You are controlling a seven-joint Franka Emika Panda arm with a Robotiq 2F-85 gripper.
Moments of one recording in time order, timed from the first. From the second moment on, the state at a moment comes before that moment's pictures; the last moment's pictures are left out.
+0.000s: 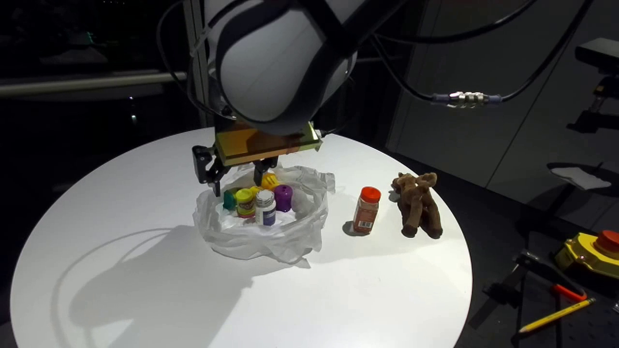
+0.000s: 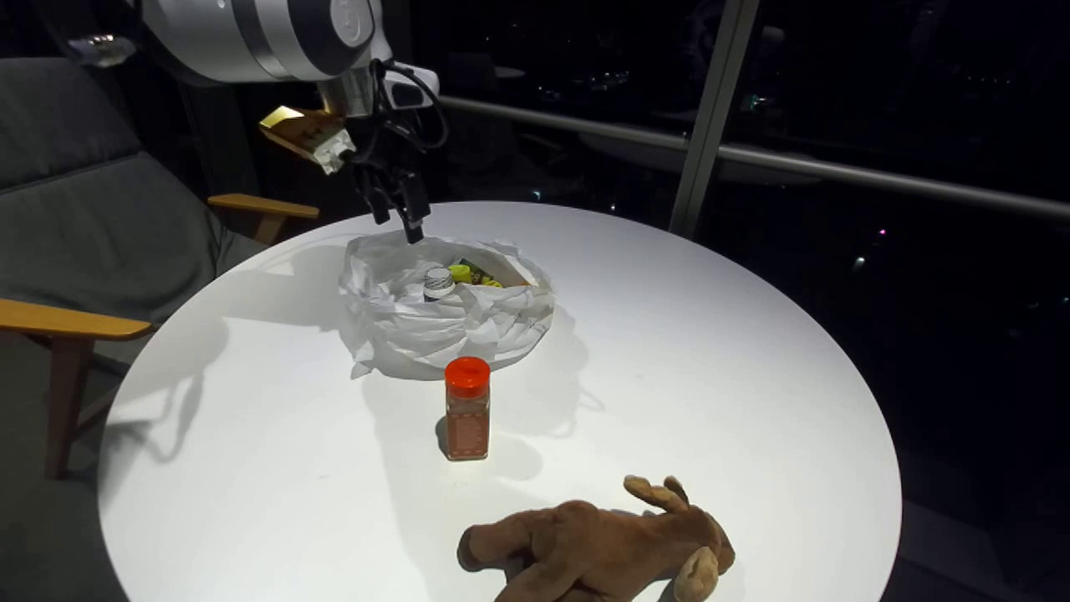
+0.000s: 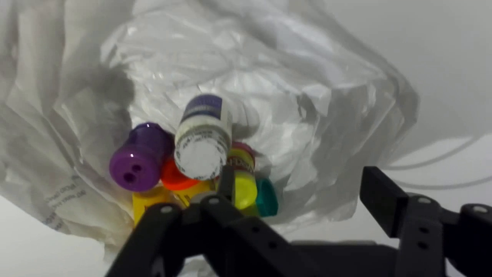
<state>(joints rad) 0.47 0.66 -0.17 -1.74 -0.03 2.58 0.61</state>
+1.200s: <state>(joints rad) 0.34 0.66 -0.08 -1.73 -0.09 2.38 0.55</state>
